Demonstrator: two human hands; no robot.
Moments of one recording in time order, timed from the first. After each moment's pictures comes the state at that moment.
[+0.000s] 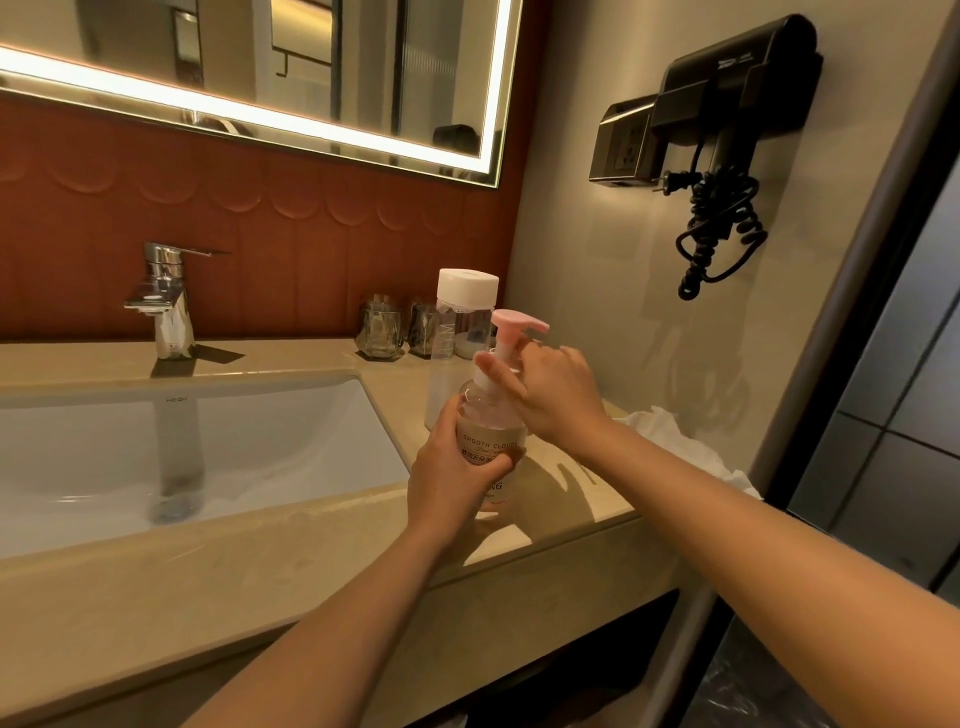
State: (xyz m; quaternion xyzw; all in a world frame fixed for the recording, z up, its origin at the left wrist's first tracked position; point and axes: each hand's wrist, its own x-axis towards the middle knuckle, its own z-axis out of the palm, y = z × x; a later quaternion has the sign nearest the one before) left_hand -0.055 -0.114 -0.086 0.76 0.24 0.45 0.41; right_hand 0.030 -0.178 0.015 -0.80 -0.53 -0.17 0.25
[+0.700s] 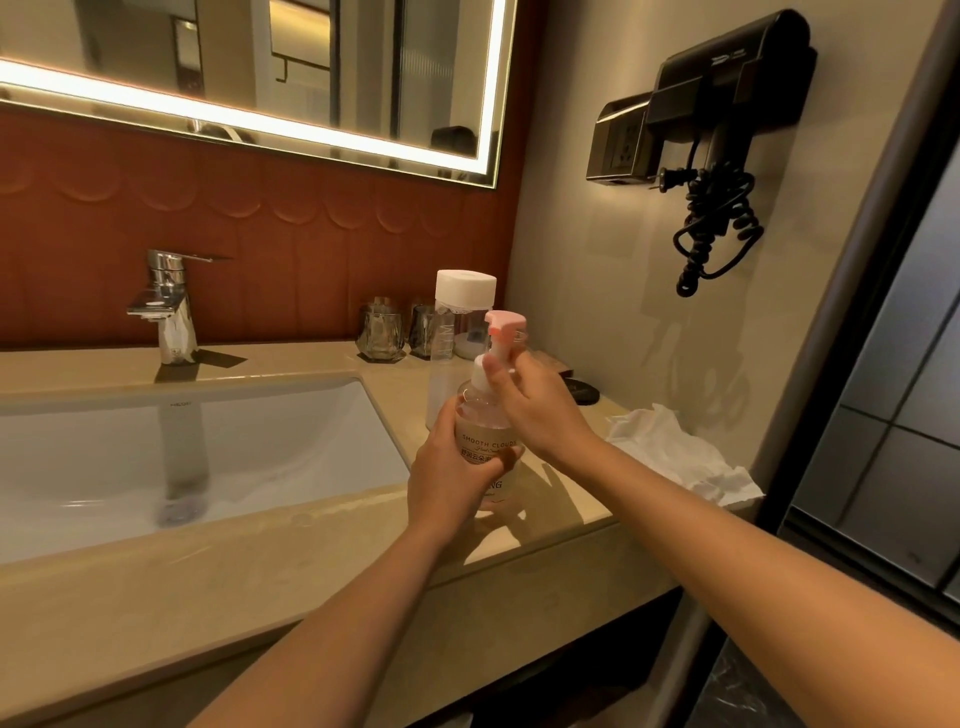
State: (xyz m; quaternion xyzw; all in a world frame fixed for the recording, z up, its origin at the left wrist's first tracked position) left_hand -0.054 -0.115 -0.086 0.75 0.24 0.46 0.41; right_hand 0.018 -0.181 0.001 -0.75 -0.51 0.00 0.42
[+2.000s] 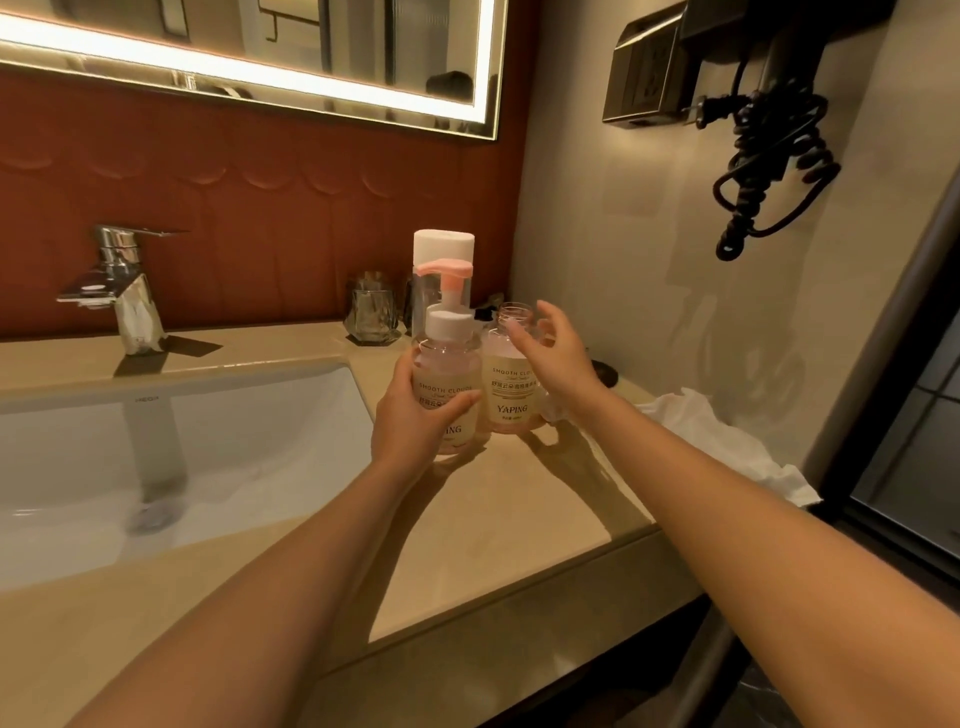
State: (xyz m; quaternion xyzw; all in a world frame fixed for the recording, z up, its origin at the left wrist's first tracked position) left_hand -0.023 -0.038 -0.073 0.72 0.26 0.45 0.45; right_hand 0.113 -0.115 -0.015 -0.73 -0.37 0.07 0.57
